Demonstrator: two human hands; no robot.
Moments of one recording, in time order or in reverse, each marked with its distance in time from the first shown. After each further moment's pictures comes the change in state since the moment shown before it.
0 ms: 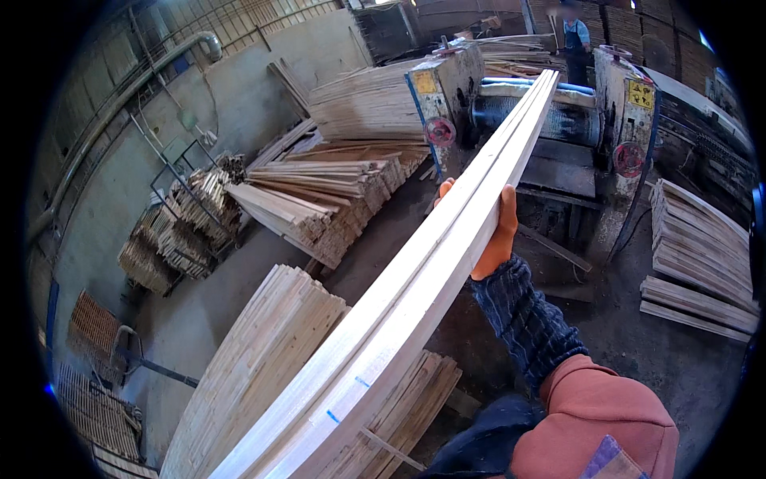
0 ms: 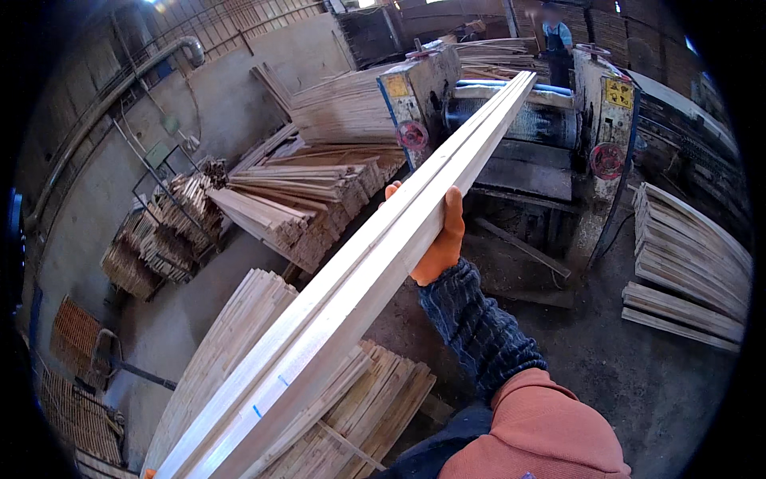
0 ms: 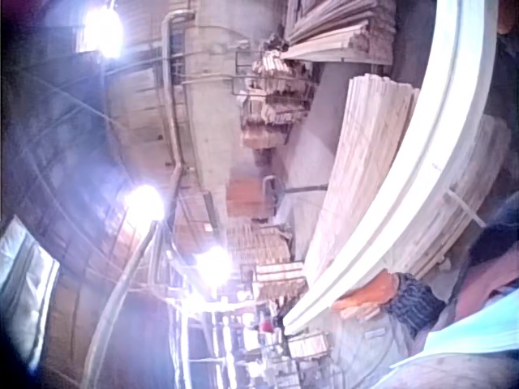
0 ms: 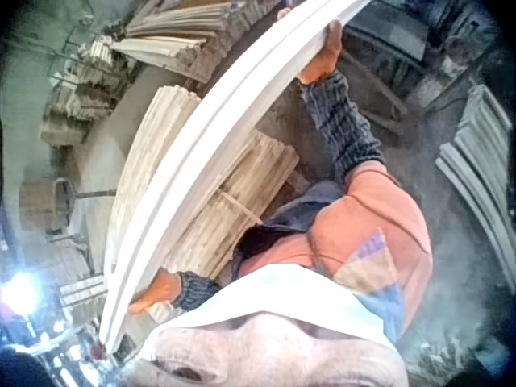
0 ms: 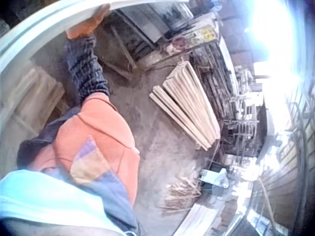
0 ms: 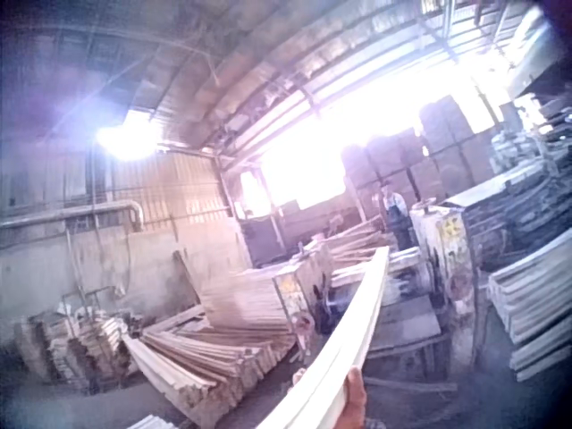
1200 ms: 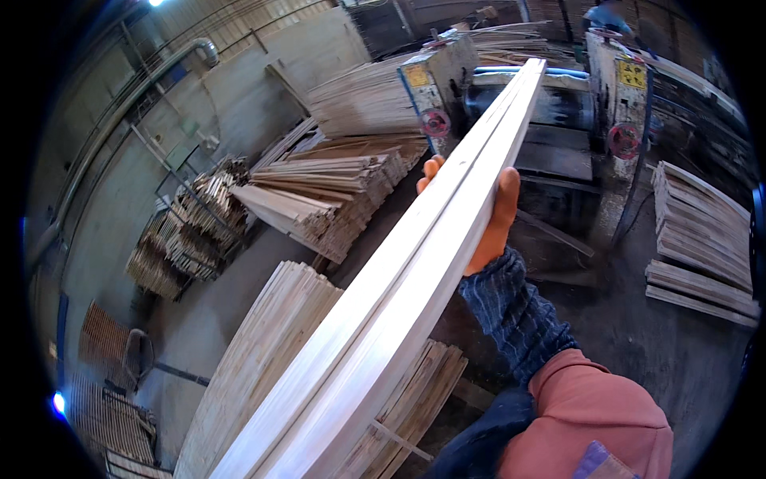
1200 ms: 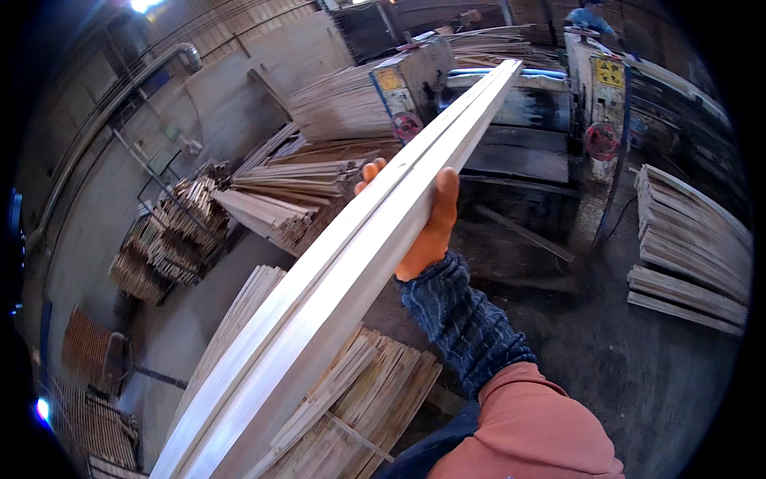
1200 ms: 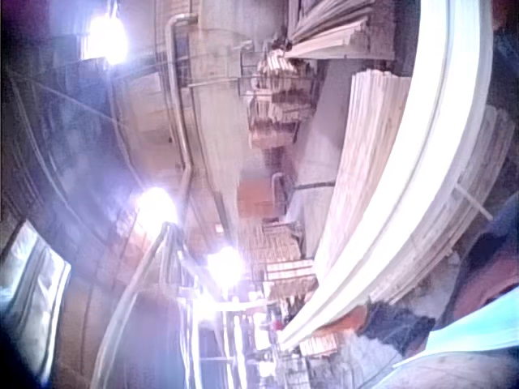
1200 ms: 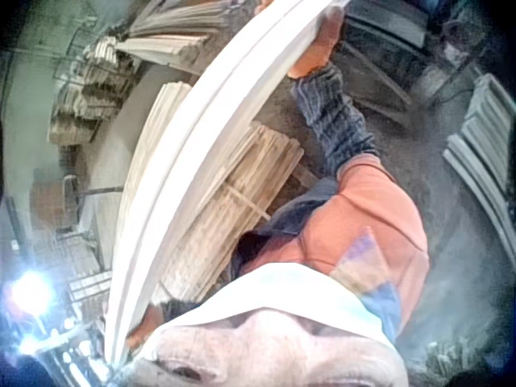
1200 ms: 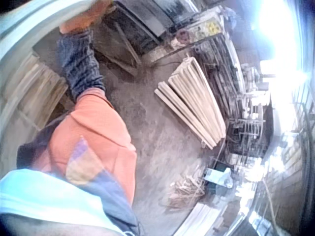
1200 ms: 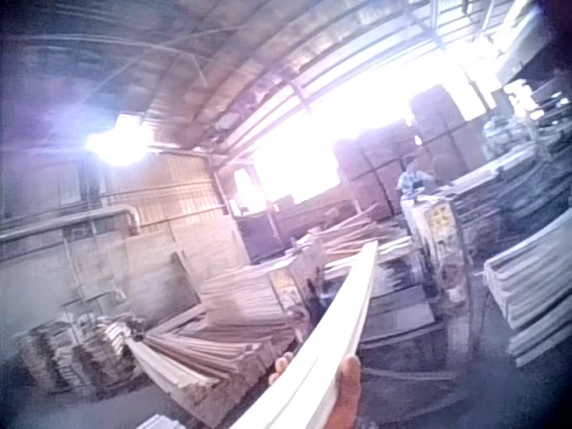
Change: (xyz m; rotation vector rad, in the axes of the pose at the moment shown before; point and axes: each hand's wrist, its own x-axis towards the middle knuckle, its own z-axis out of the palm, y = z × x) left_hand 0.049 0.100 -0.034 -0.623 0.025 0.158; right_hand -0.017 -0.007 0.064 -0.102 0.021 -0.107
